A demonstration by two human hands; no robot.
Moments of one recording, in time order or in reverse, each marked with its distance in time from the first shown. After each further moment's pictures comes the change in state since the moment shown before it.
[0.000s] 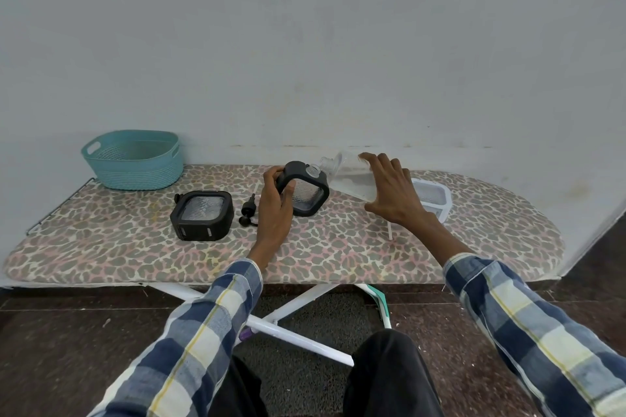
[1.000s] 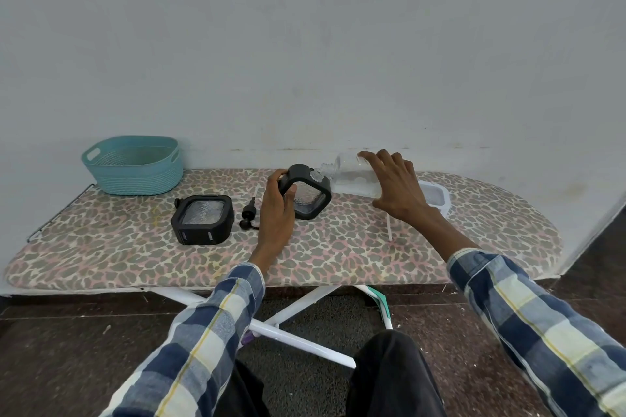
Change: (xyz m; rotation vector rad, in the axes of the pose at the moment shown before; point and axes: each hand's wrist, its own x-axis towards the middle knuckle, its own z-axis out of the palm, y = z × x) left_hand -0.001 -0.003 0.002 0.068 -0.040 0.027; right_hand 0.004 0.004 -0.012 -0.131 0.018 -0.019
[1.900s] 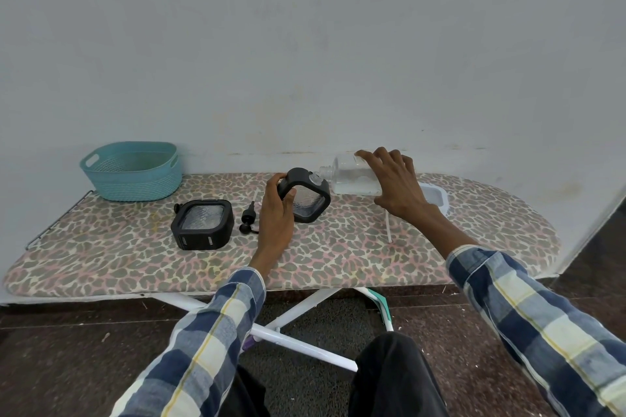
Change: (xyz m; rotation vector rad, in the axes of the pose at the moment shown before) left_hand 0.003 -0.006 0.002 0.002 0.018 0.006; right_hand 0.005 0.002 -0.006 -0.044 0.011 -0.010
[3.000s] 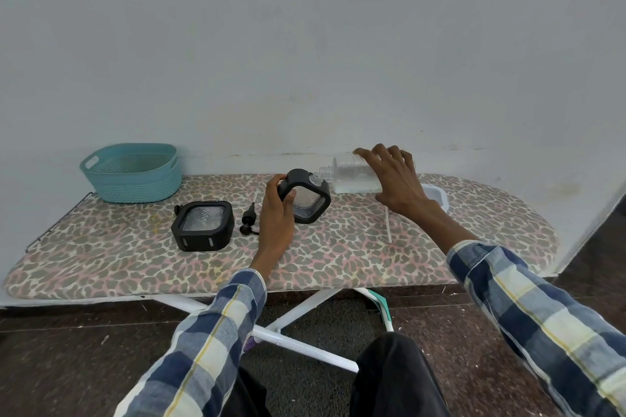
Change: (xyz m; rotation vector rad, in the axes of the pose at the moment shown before) left_hand -0.001 0.000 -0.001 0.009 0.001 0.003; right_hand 0.006 0.001 -0.004 -0.050 0.004 -0.030
